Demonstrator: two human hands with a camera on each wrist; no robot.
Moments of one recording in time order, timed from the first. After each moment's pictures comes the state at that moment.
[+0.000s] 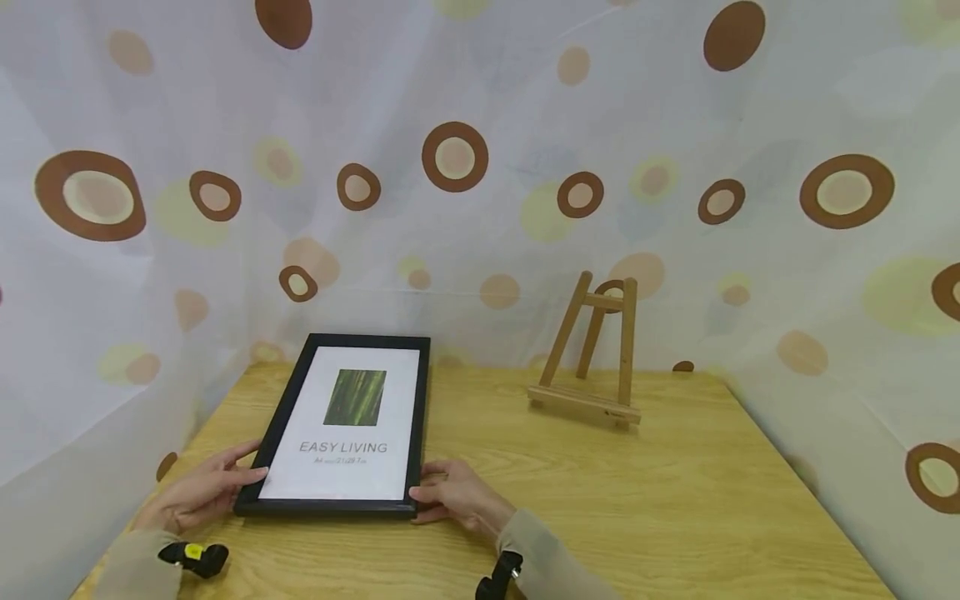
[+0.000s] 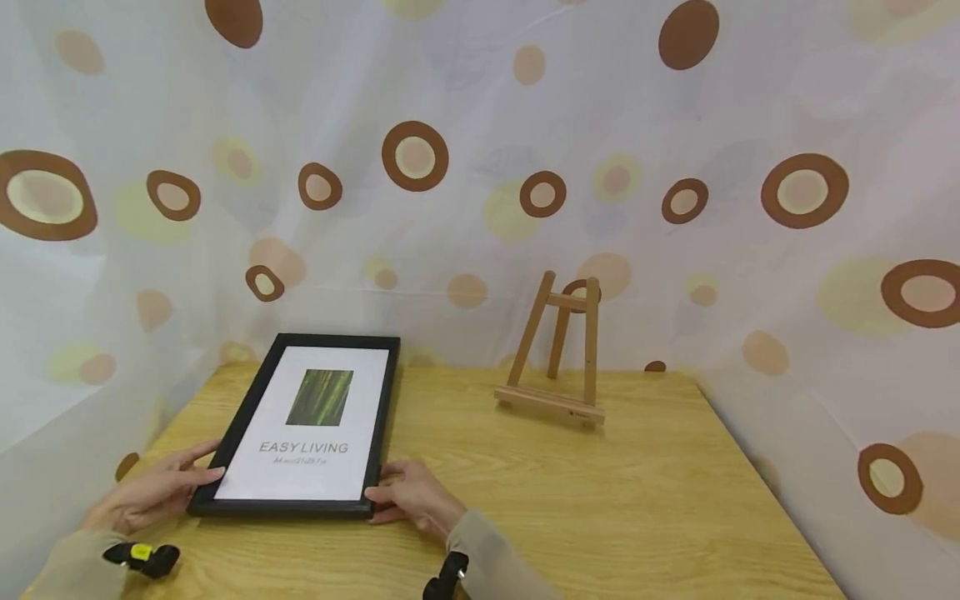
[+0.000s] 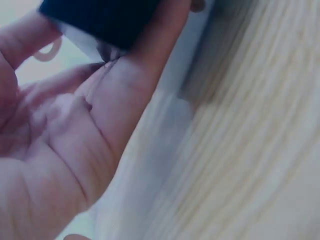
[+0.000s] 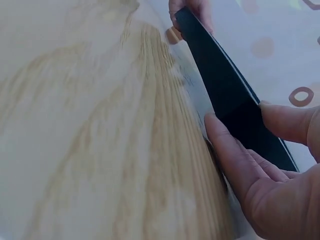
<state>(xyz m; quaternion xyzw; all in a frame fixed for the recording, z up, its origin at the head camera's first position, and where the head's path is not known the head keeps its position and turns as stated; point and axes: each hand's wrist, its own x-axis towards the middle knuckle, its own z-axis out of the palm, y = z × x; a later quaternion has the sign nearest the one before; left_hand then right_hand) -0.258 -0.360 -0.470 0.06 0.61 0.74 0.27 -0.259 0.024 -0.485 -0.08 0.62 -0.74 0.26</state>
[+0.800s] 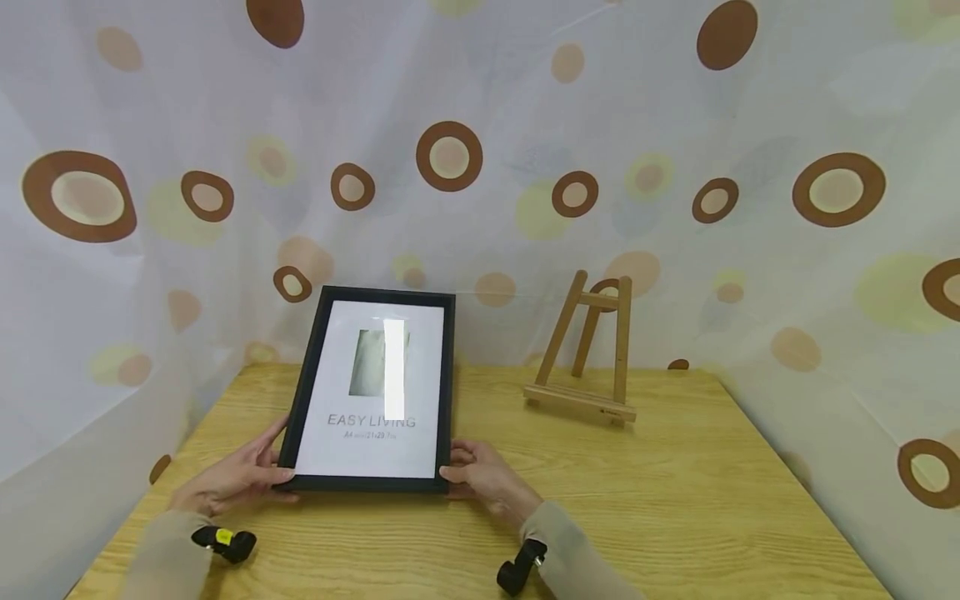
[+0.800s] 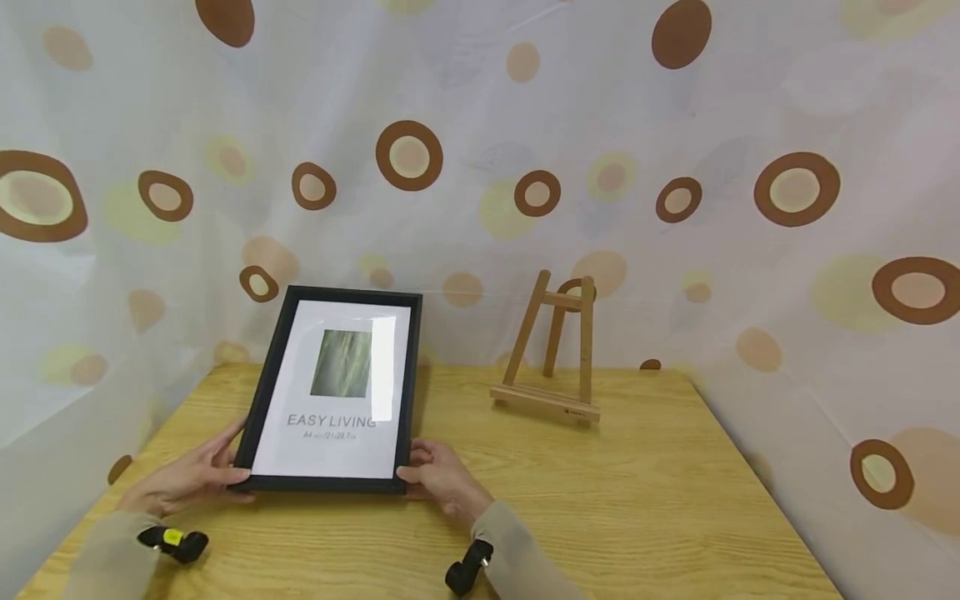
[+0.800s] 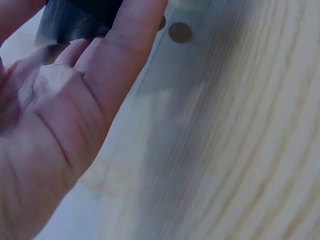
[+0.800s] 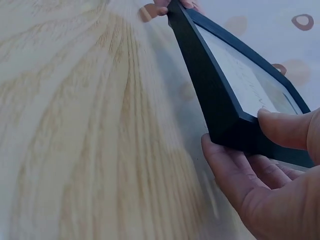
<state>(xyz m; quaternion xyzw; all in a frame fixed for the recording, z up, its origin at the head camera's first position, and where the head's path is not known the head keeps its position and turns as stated) -0.280 -0.325 -0.470 0.23 0.53 0.75 0.32 -0.271 0.066 -0.473 -0.08 0.64 -0.74 0.21</state>
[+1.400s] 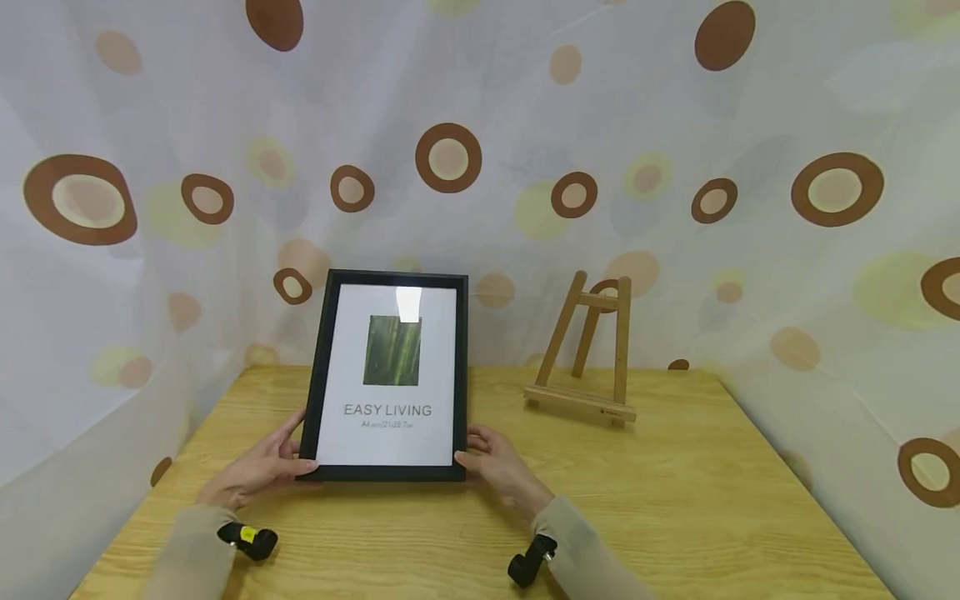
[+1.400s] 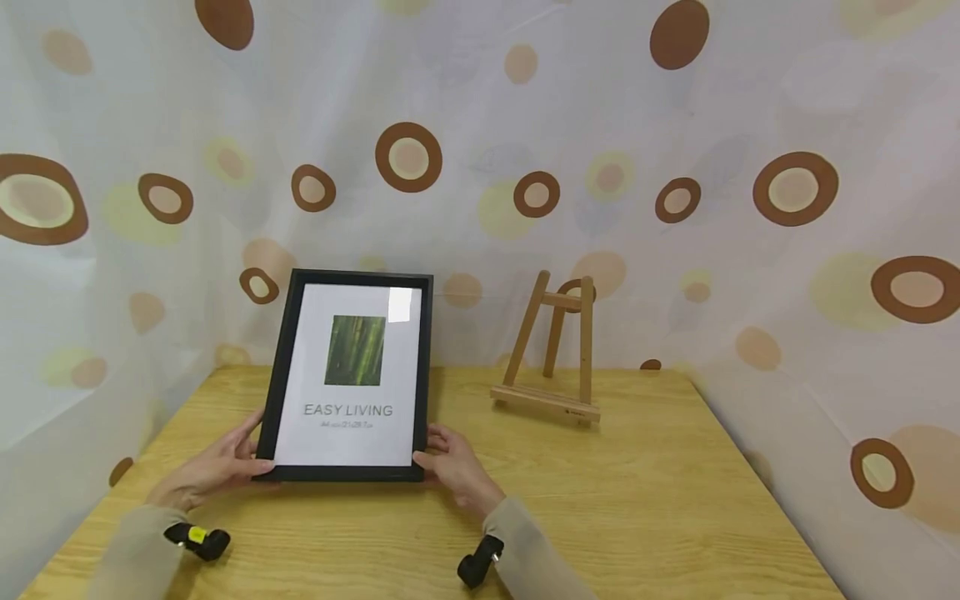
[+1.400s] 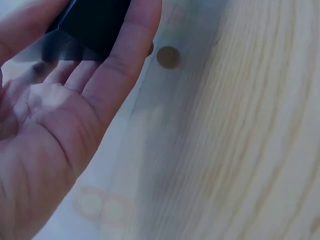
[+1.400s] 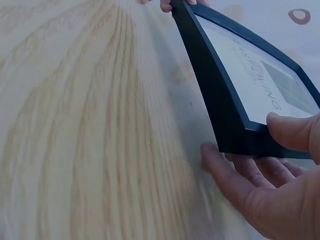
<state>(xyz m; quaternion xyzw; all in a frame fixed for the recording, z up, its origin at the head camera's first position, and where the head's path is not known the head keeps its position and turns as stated) -0.286 -0.293 -0.464 0.14 0.66 0.70 0.23 -0.281 0.080 -0.472 -0.08 0.68 -0.71 0.14</state>
